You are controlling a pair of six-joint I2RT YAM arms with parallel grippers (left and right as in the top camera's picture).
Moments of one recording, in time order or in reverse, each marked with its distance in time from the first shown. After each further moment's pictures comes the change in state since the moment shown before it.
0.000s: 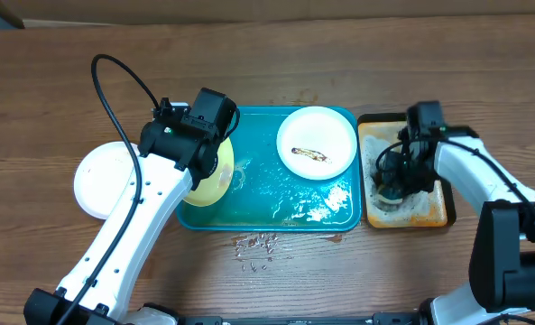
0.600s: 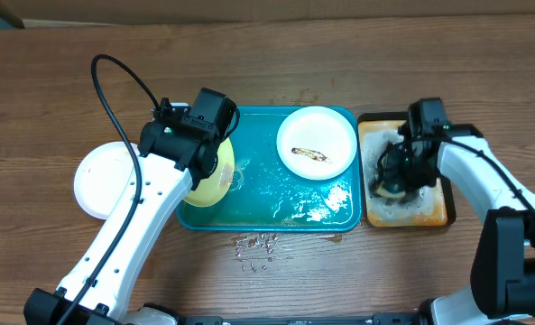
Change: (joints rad) left arm 0.000 0.000 0.000 0.000 0.004 0.000; right arm 0.001 -0.030 0.068 -0.058 0.000 -0.068
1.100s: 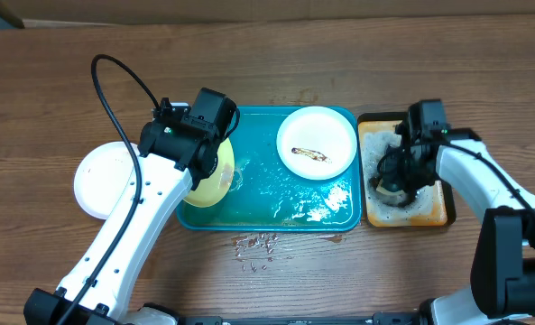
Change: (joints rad) left arm 0.000 0.000 0.000 0.000 0.001 0.000; right arm 0.000 0.000 -0.089 0.126 0.000 -0.041
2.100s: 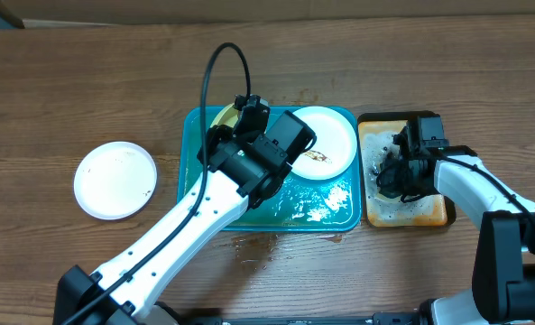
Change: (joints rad) left arm -0.330 0.070 0.002 0.217 -0.383 0.269; right arm 0.000 -0.023 -0.106 0.125 -0.008 0.000
